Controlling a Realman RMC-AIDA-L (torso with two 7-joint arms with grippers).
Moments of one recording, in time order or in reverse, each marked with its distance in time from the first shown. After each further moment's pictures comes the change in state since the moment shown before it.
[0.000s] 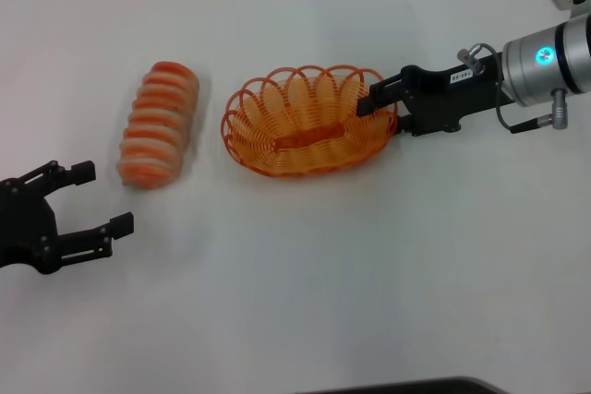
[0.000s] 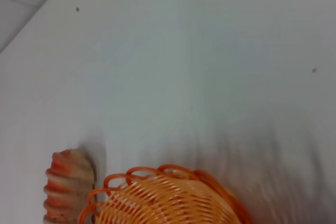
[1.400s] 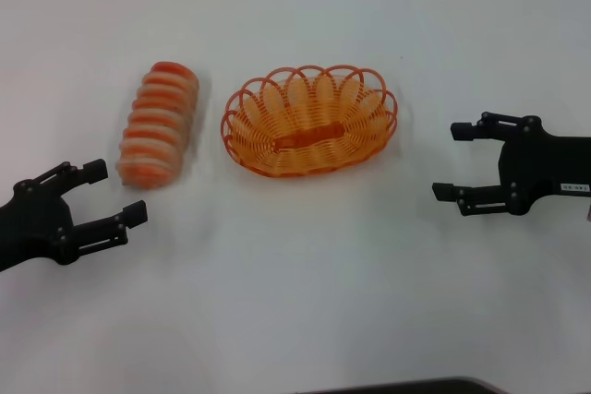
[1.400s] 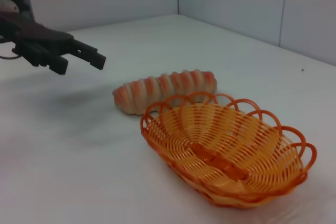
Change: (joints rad) left arm -0.026 -0.003 -0.061 -0.119 0.008 -0.054 -0.020; right arm -0.415 0.002 -0.010 -0.167 0.362 -0.252 -1.651
